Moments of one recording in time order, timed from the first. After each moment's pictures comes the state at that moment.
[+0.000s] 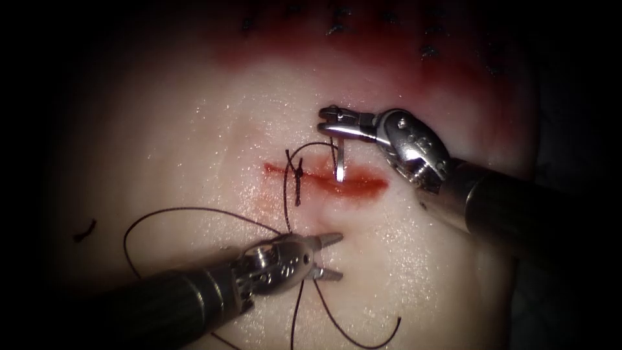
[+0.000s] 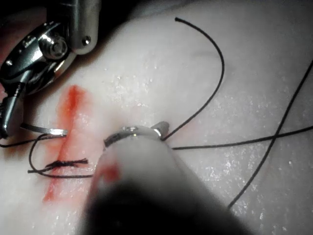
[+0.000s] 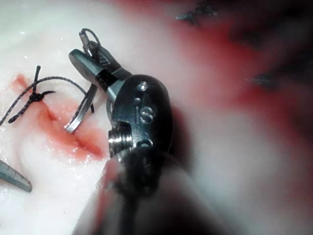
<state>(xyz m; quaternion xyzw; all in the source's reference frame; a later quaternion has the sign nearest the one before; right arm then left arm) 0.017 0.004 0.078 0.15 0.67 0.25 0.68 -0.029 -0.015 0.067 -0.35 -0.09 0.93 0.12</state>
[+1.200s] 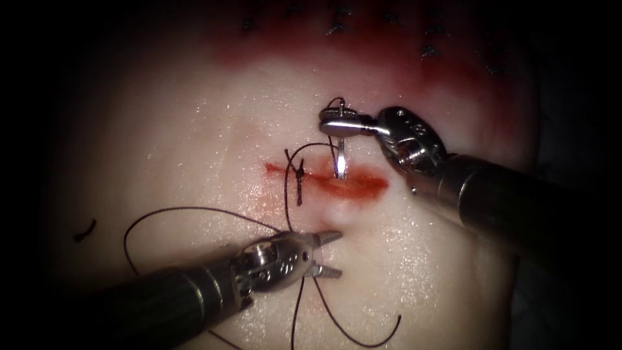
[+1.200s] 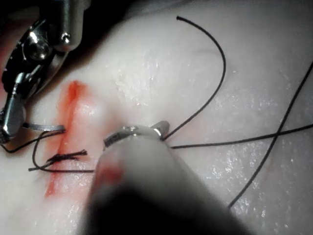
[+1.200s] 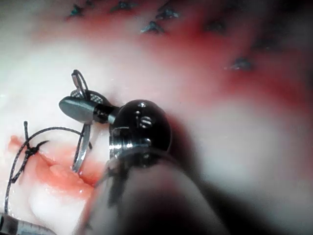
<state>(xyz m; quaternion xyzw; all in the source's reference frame) 0.017 0.004 0.079 0.32 0.66 0.37 0.57 -0.029 -0.014 0.068 -0.35 -0.09 0.92 0.12</state>
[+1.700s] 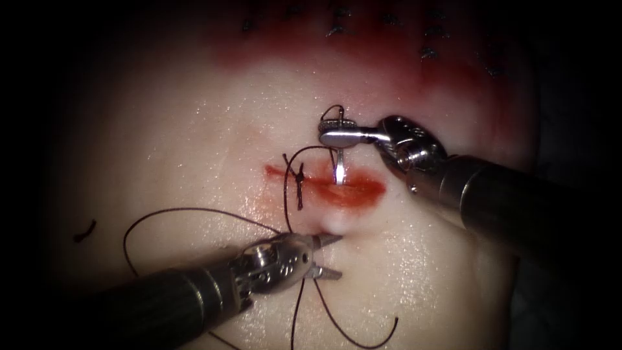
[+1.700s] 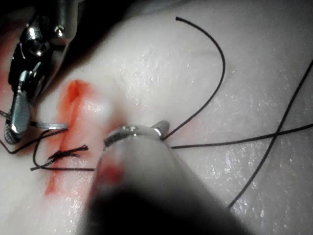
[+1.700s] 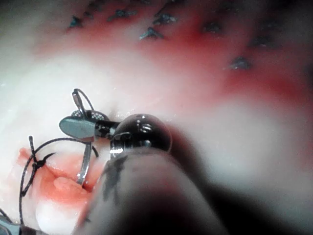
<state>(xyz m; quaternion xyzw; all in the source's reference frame) 0.018 0.001 0.078 0.40 0.62 0.42 0.52 -0.029 -0.014 0.068 -0.35 -0.09 0.92 0.12</state>
